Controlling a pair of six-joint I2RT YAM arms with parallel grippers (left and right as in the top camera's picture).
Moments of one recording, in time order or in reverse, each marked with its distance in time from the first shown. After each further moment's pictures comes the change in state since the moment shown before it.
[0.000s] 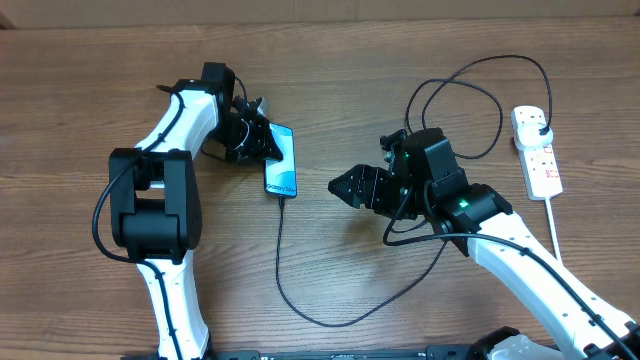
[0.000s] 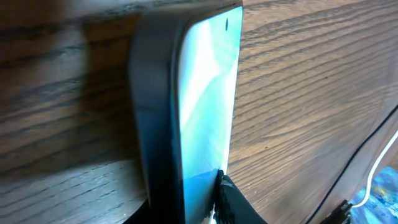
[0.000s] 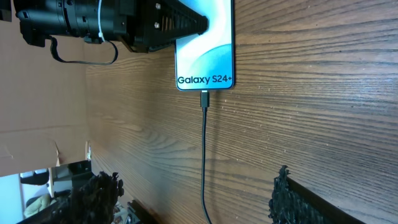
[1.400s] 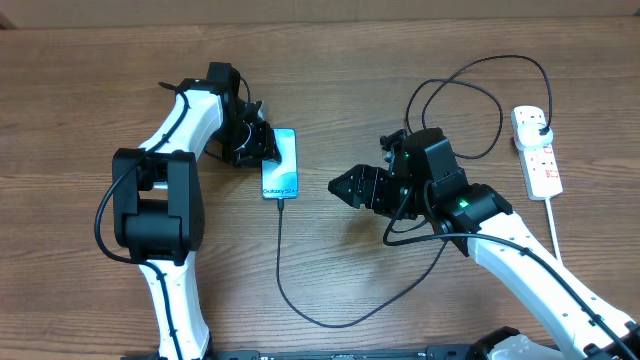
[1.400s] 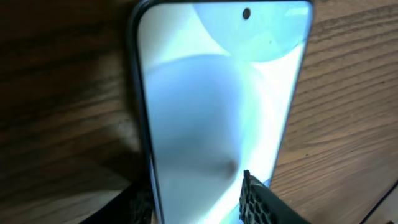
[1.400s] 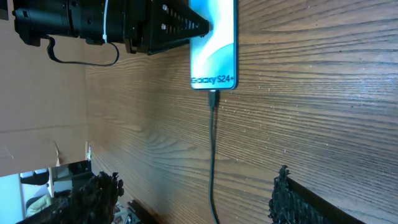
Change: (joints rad) left arm -0.019 -0.005 0.000 -0.009 -0.147 -0.007; right arm 0.000 0.000 0.000 0.000 0.000 0.000
